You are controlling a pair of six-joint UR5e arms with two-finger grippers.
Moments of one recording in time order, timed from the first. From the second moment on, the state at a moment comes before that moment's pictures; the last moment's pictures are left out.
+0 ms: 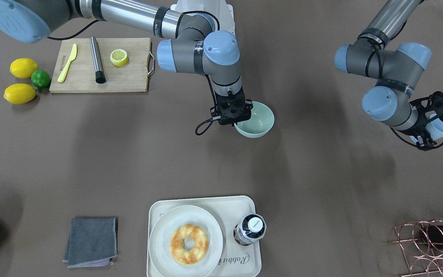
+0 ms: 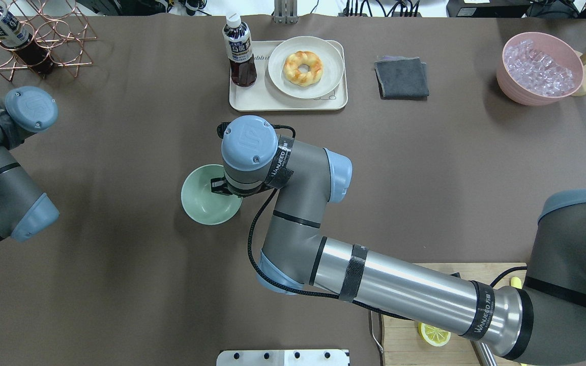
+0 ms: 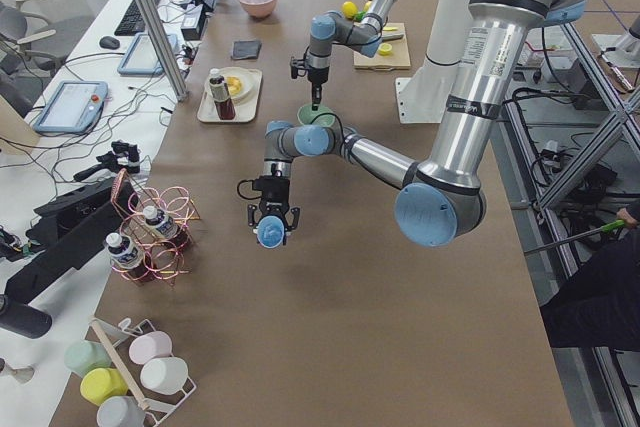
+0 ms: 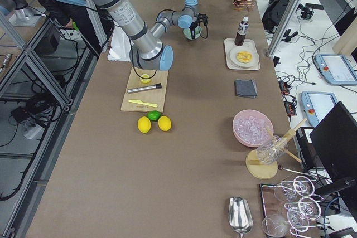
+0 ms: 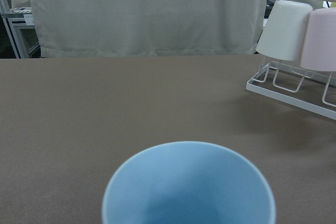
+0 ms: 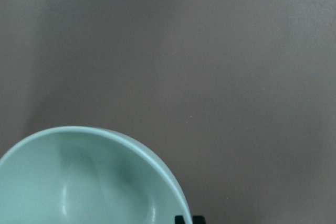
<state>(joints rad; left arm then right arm) -0.85 -1.85 -1.61 -1.16 -1.39 -2.28 0.44 -0.59 1.25 -1.31 1.82 1.19</state>
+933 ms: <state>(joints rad) -0.83 -1.97 -1.70 -0.98 -1.41 -2.26 0.47 -0.60 1.28 -1.32 1.86 1.21</state>
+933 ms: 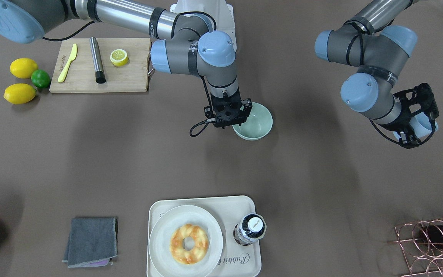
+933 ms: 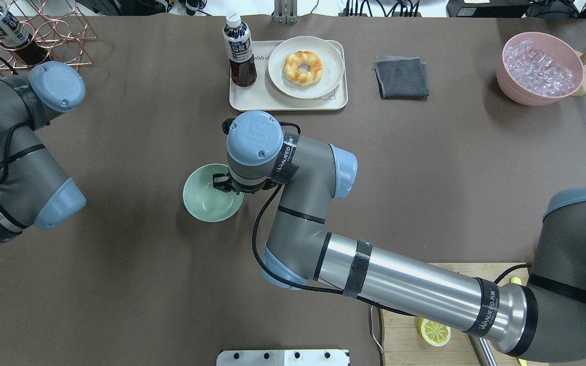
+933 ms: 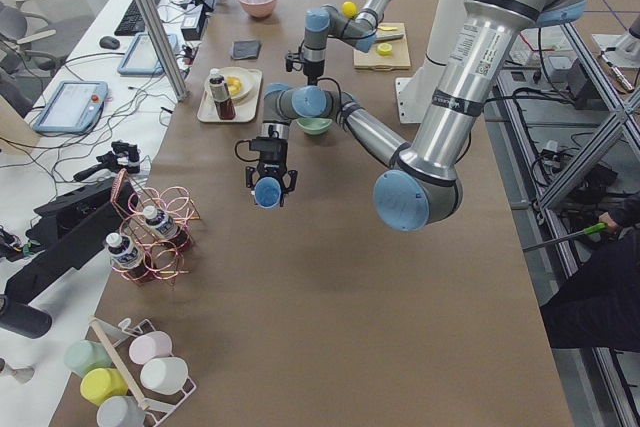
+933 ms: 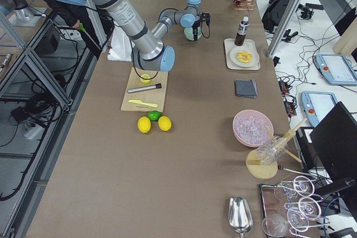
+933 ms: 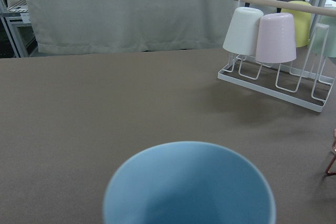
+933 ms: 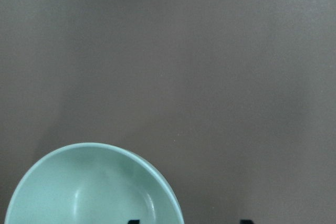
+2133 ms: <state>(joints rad) -0.76 -2.16 -1.87 -0.87 -1.55 -2.23 1.05 -0.84 1.56 -1.63 2.21 0.65</state>
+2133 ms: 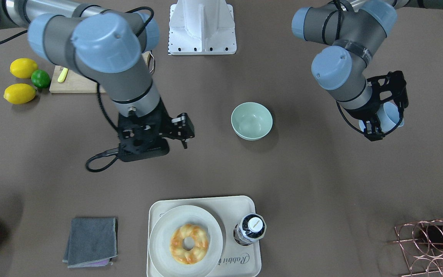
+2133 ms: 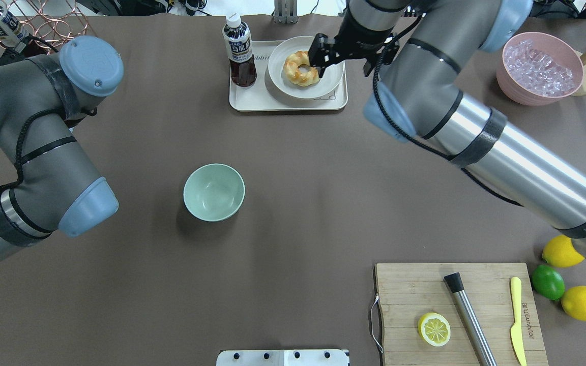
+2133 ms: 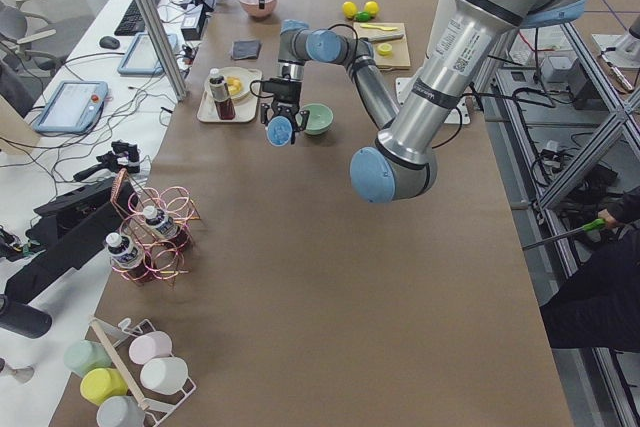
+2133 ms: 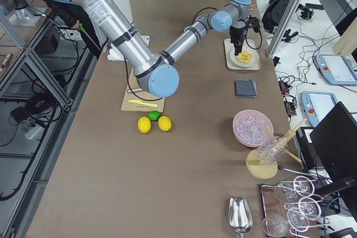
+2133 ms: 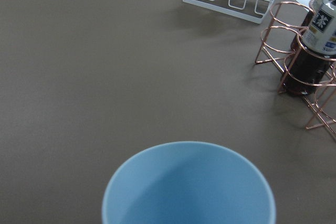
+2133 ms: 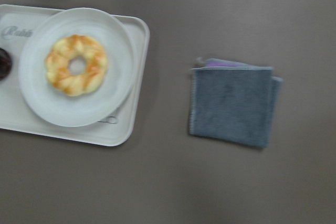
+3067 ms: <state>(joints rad) -0.67 -2.27 -1.88 -0.97 -1.63 -2.29 1.37 -1.32 1.62 -1.56 2.28 0.20</state>
